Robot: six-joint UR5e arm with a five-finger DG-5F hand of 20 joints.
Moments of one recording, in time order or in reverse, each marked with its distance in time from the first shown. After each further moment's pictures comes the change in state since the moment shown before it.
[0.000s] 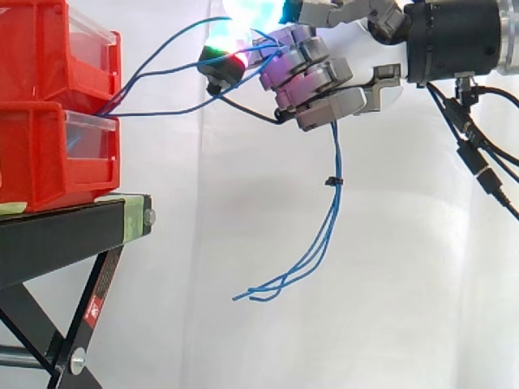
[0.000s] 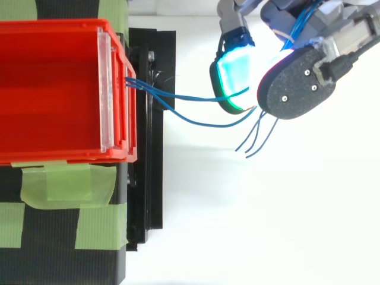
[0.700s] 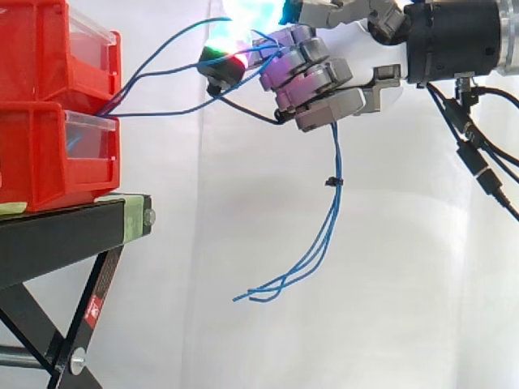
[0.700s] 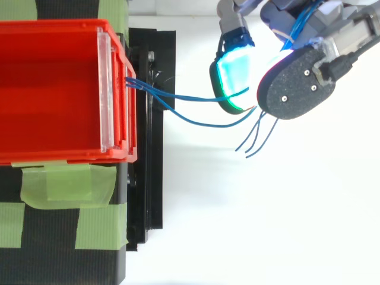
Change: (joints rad) arm 0.000 0.000 0.000 0.000 0.000 0.000
